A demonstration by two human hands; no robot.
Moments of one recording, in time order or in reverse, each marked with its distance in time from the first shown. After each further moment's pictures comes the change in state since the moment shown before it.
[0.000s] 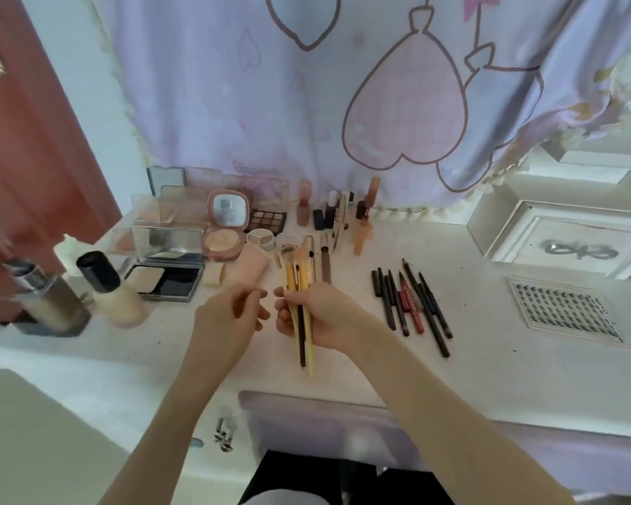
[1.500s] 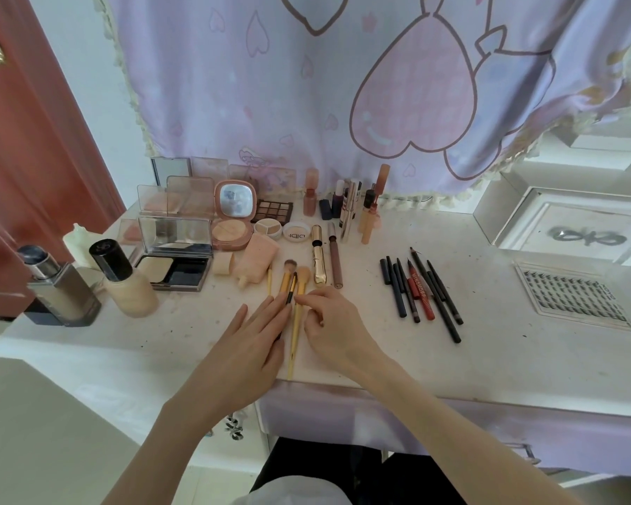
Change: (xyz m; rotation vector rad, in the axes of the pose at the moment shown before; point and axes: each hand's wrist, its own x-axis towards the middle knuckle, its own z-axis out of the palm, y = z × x) left_hand -0.028 -0.035 -0.003 0.537 -0.462 0.330; right_hand -0.006 0.051 -0.013 -1.170 0.297 -0.716
